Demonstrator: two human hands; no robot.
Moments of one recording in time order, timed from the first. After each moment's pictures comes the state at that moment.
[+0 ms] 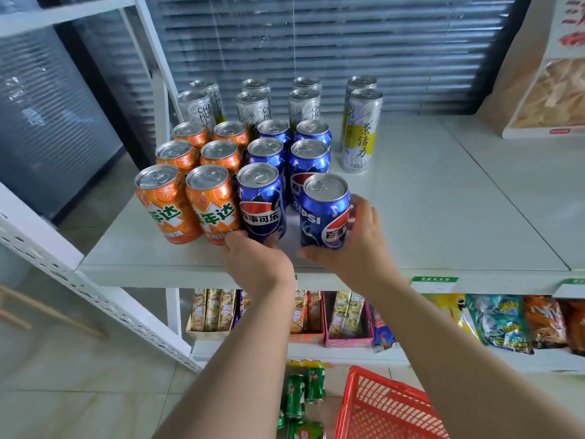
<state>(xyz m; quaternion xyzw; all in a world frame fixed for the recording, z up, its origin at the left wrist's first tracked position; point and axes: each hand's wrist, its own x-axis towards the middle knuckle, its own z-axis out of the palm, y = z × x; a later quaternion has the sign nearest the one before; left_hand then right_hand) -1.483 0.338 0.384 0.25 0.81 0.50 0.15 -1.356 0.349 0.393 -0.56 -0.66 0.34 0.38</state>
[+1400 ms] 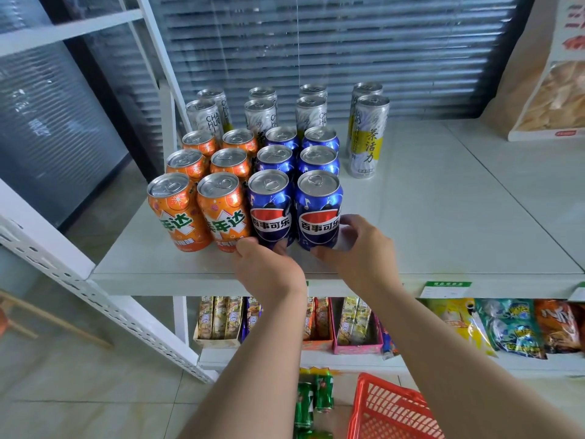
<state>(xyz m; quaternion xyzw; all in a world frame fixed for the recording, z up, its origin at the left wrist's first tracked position) -1.486 0.335 0.385 0.28 0.82 0.48 0.16 -1.373 0.350 0.392 -0.63 -0.63 0.30 0.36</state>
